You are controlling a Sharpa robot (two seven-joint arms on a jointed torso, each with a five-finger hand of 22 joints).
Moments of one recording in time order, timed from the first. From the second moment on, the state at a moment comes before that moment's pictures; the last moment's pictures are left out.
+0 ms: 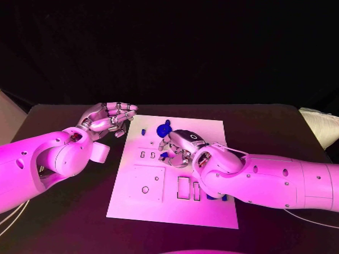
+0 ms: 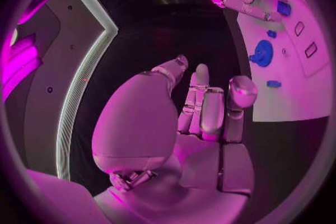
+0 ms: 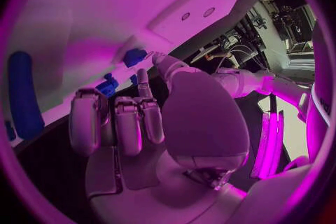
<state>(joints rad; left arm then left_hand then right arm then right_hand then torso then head) 1.20 -0.92 -0.03 1.54 -0.12 -0.19 0.36 1.42 -0.19 0.42 0.14 0.05 0.83 0.16 0.39 0.27 0.97 0.08 0.78 0.47 1.39 0.02 1.43 1.20 0.14 1.18 0.12 1.32 0.99 1.17 -0.63 -0.18 1.60 -1.49 -0.59 -0.33 1.33 -0.25 0.36 0.18 0.20 1.03 0.13 0.15 0.36 1.47 0.05 1.52 1.31 1.47 -0.02 1.56 1.31 0.05 1.46 0.08 1.36 1.31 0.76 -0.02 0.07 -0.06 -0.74</state>
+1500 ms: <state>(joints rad) 1.20 -0.92 -0.04 1.53 -0.13 -0.19 0.36 1.42 -0.19 0.43 0.14 0.05 0.83 0.16 0.39 0.27 0.97 0.08 0.78 0.47 1.39 0.02 1.43 1.20 0.14 1.18 0.12 1.32 1.00 1.19 -0.66 -0.18 1.57 -1.54 -0.45 -0.23 1.42 -0.22 0.35 0.14 0.17 0.99 0.15 0.13 0.35 1.47 0.05 1.52 1.31 1.47 -0.02 1.56 1.31 0.05 1.47 0.09 1.36 1.31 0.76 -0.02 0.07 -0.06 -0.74</state>
